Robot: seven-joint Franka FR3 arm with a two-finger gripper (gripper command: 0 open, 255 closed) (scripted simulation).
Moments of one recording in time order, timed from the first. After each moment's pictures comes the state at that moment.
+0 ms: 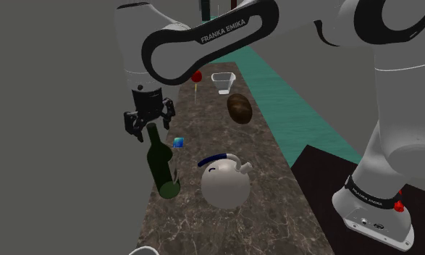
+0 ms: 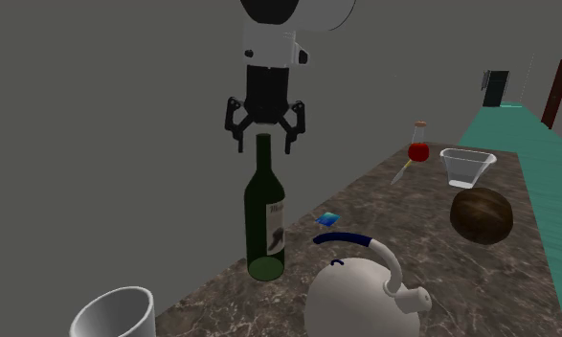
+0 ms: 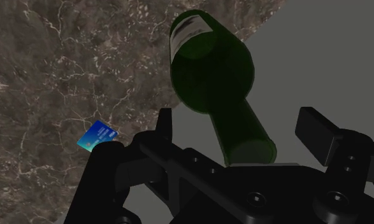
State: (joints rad) arm 0.16 0.41 0.54 -1.54 -0.24 1.99 0.76
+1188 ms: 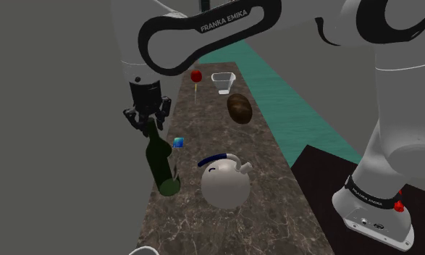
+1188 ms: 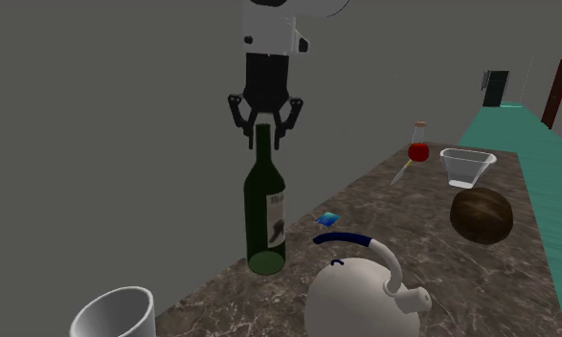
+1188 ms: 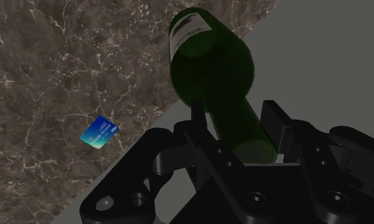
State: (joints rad) arm 0.16 0.40 0.54 -1.49 -0.23 1.95 0.76
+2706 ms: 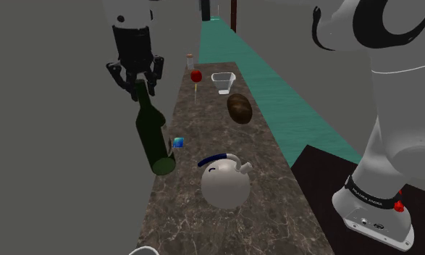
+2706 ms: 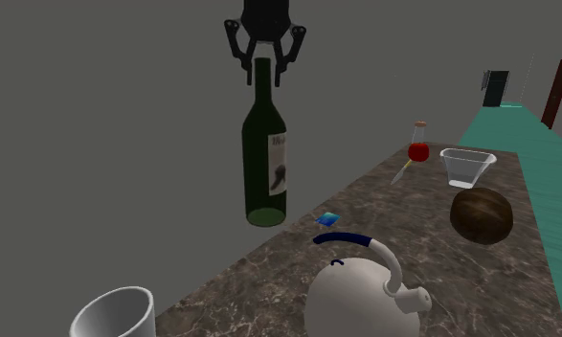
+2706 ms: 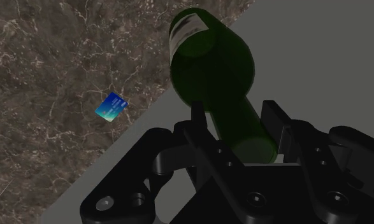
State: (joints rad) arm 0.22 0.44 0.55 -1.12 -0.24 1.62 0.74
